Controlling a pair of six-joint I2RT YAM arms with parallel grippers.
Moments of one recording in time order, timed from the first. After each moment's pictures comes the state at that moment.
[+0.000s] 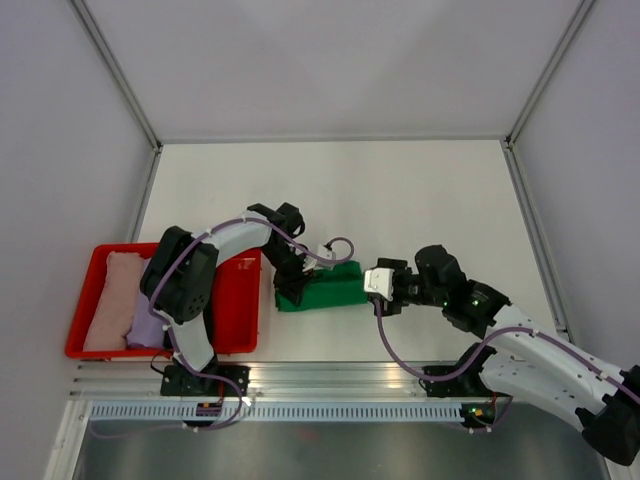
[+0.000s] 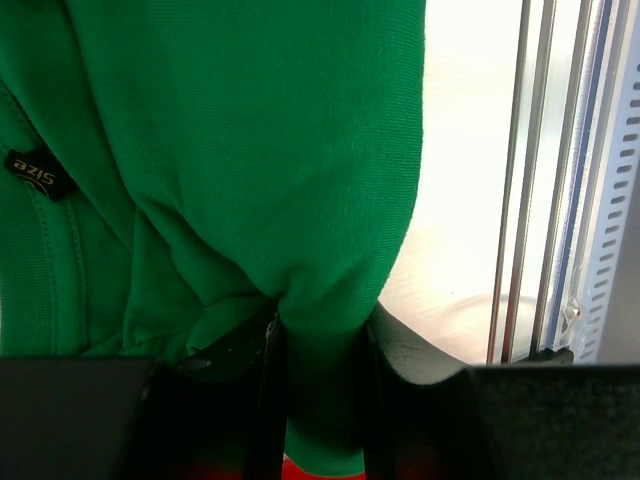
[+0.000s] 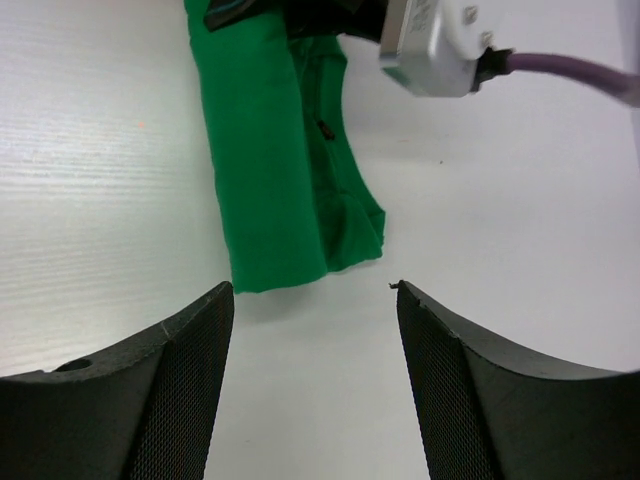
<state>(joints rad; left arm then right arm) -0.55 1.81 1.17 -1.01 0.69 0.99 0.75 0.81 0.59 -0.29 -0.38 -0.73</state>
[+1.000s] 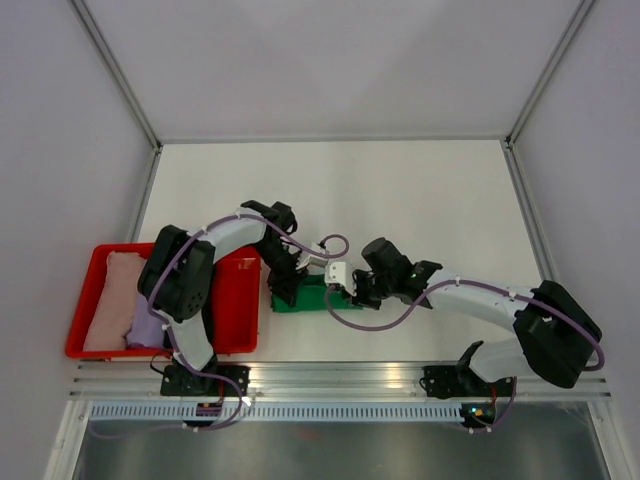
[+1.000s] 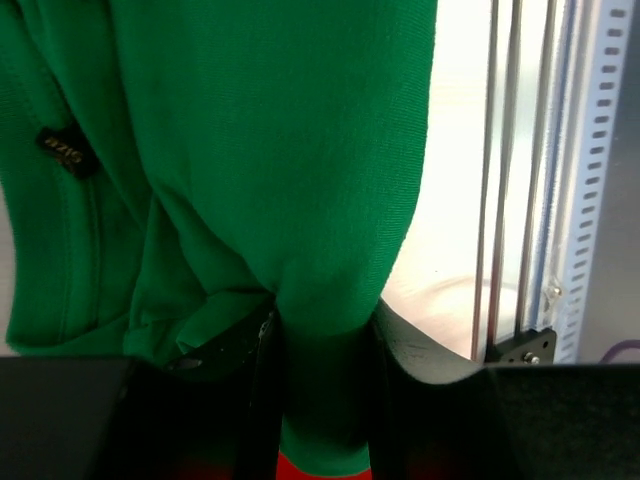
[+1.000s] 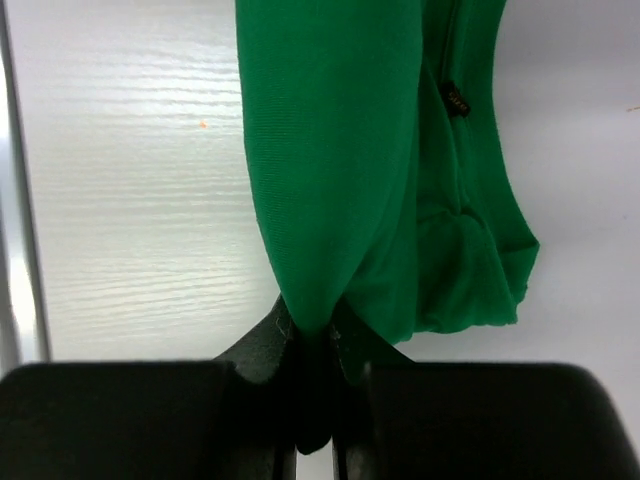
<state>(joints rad) -0.50 1.81 1.17 -1.08 0.72 1.06 0.82 1.38 0.69 -0.20 -0.40 -0.62</state>
